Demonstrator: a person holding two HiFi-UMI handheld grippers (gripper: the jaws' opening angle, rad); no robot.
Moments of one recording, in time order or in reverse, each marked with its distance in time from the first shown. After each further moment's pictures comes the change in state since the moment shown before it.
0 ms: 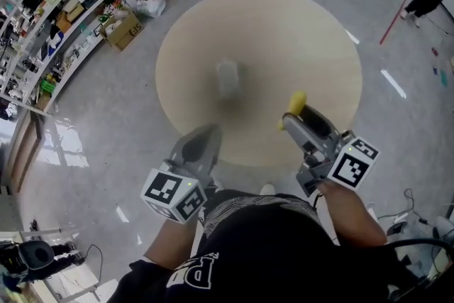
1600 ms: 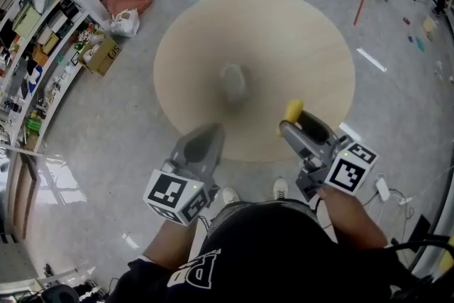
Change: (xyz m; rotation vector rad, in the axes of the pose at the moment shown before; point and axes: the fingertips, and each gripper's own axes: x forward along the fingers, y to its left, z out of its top) left arm -0.044 0.039 0.022 0.094 0.020 -0.218; right arm 0.025 0.063 -0.052 -0.051 -0.067 -0.185
